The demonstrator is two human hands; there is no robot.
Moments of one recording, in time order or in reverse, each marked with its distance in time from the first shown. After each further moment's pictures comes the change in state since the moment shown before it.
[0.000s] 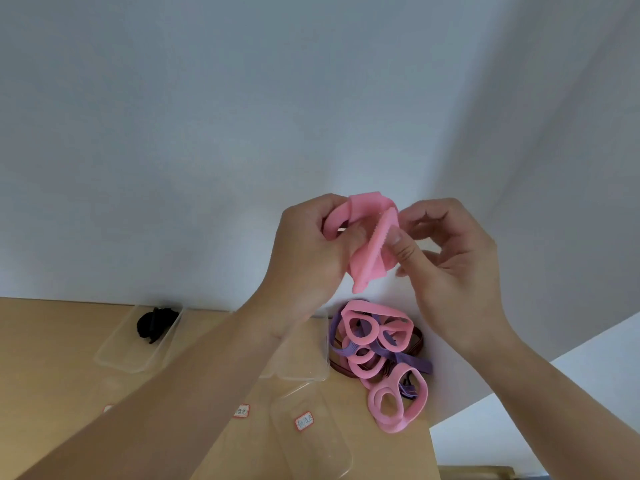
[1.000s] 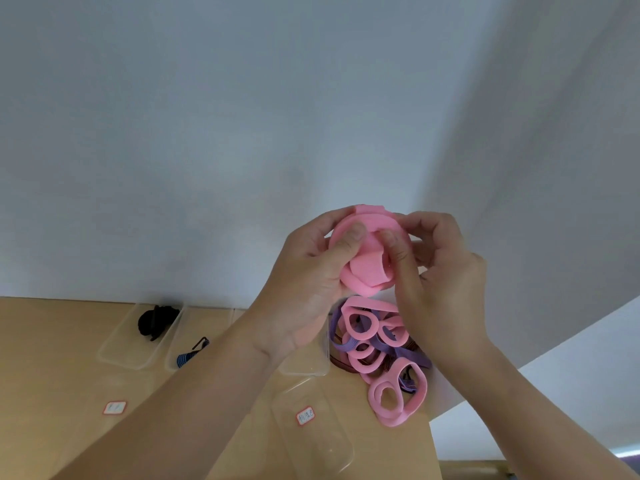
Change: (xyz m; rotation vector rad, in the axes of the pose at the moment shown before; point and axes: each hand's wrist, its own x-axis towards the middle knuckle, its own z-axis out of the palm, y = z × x) left_hand -0.023 -0.011 -0.003 -0.435 -0.205 -0.185; right_hand -0.022 0.008 0.013 -0.342 0.106 -0.112
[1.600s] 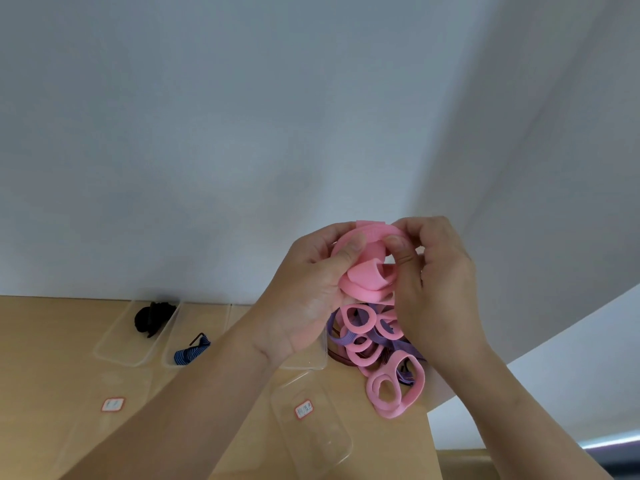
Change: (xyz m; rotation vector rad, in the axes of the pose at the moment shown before) left_hand -0.003 -0.013 0.002 0.028 0.049 -0.160; right_hand -0.005 0.001 -0.002 -0.076 -0.052 0.113
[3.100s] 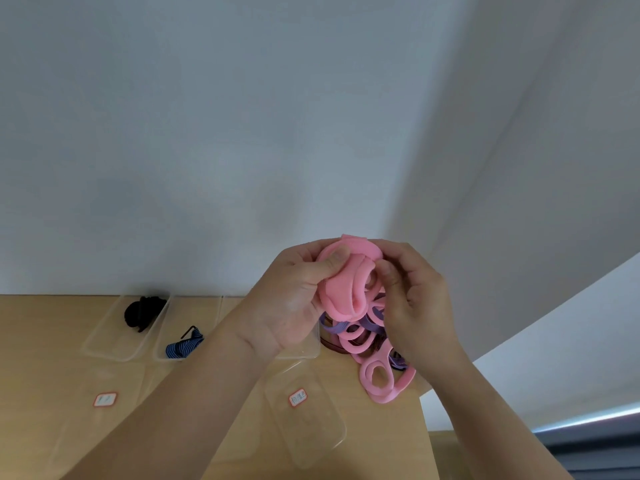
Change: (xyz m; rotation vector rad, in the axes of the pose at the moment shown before) left_hand 0.007 -0.026 -0.009 -0.138 0.006 -0.135; right_hand -0.031 0.047 0.007 0.255 -0.132 0.074
